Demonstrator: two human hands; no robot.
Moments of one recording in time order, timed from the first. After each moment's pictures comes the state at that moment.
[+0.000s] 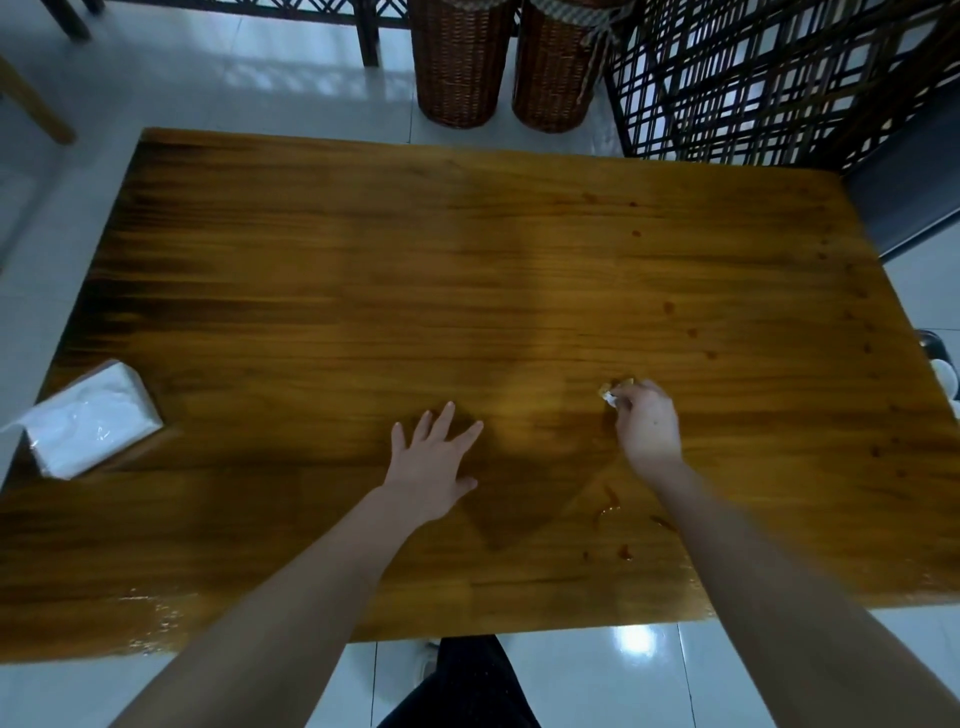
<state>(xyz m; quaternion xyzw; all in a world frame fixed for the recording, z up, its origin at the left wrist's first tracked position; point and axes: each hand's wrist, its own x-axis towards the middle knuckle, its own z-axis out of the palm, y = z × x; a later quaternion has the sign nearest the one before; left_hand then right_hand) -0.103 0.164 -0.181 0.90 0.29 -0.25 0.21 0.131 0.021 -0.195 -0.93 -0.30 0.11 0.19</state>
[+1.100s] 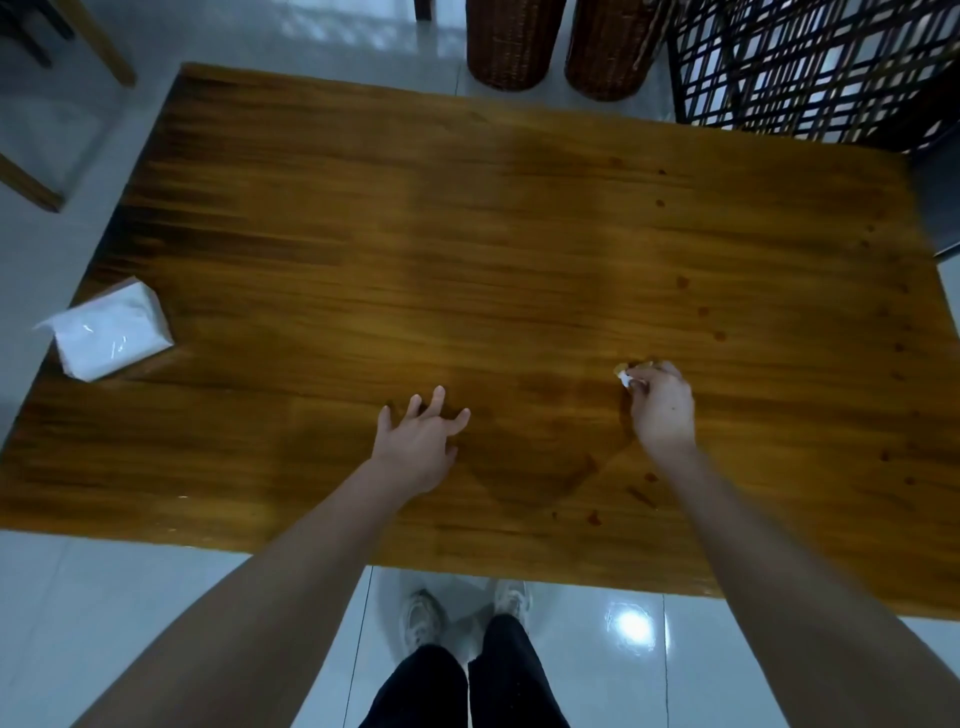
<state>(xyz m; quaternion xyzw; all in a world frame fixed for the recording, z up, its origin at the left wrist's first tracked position) -0.109 0.119 -0.174 0.86 0.36 -0.29 0.21 0.148 -0.010 -0.192 -0.92 -0.33 0.12 0.20</state>
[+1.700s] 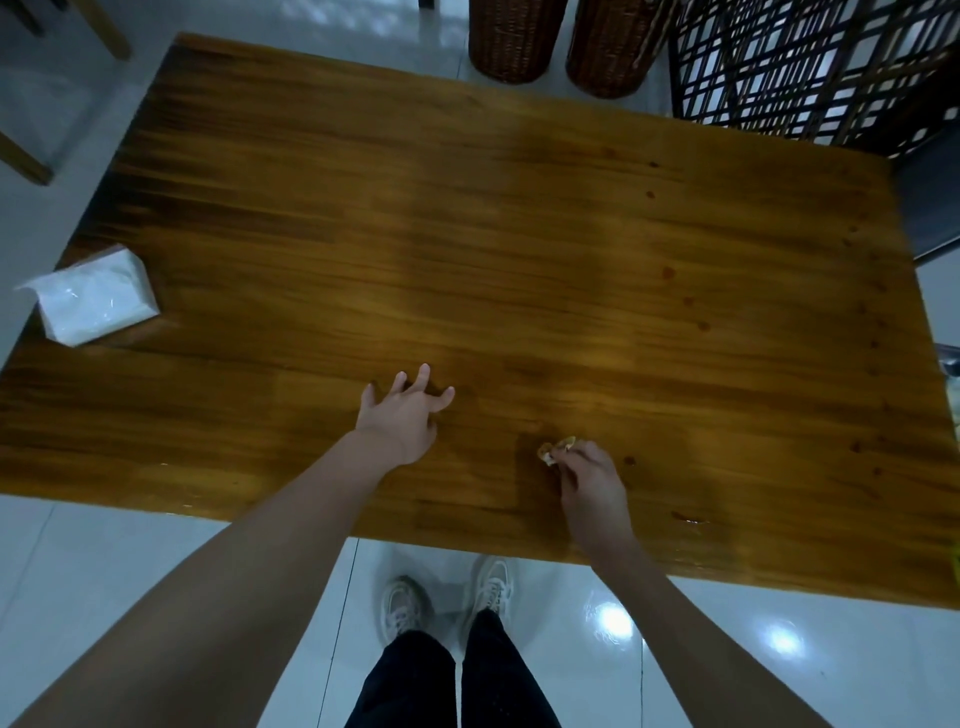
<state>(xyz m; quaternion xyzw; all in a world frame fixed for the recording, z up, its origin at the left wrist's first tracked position) -0.108 0.119 -0.177 0.85 0.38 -0.28 0.23 0.042 -0.082 -0.193 -0.85 -0.45 0.18 0.23</state>
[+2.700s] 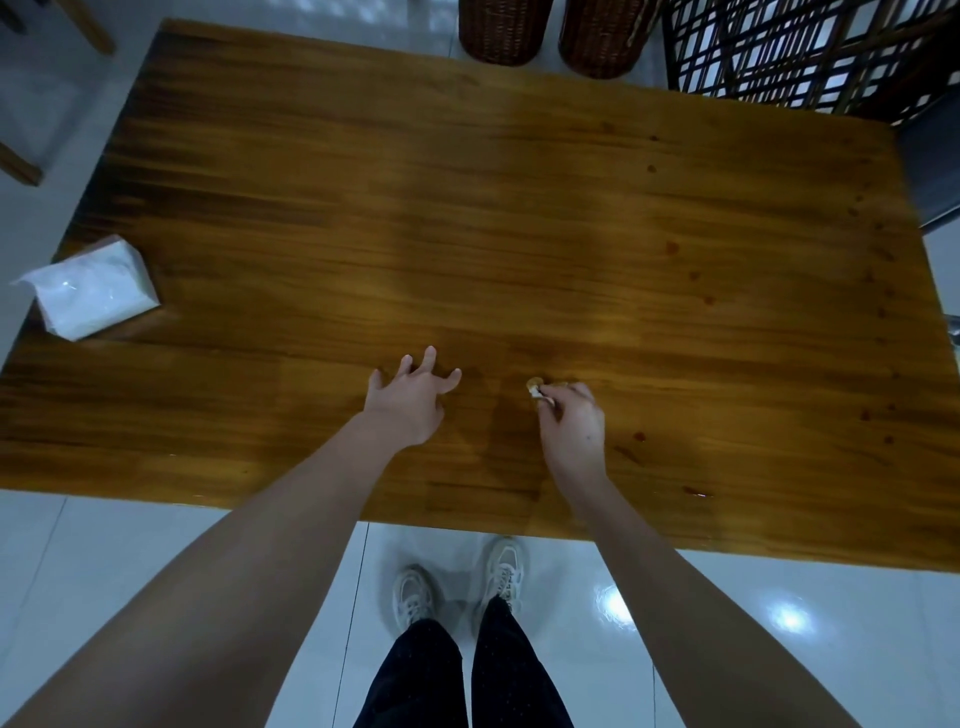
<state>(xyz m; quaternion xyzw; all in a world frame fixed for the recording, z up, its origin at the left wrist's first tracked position) -0.107 0.117 -0.170 0.85 0.37 -0.28 0.23 0.032 -0.027 -0.193 -0.88 -0.32 0.19 0.30</state>
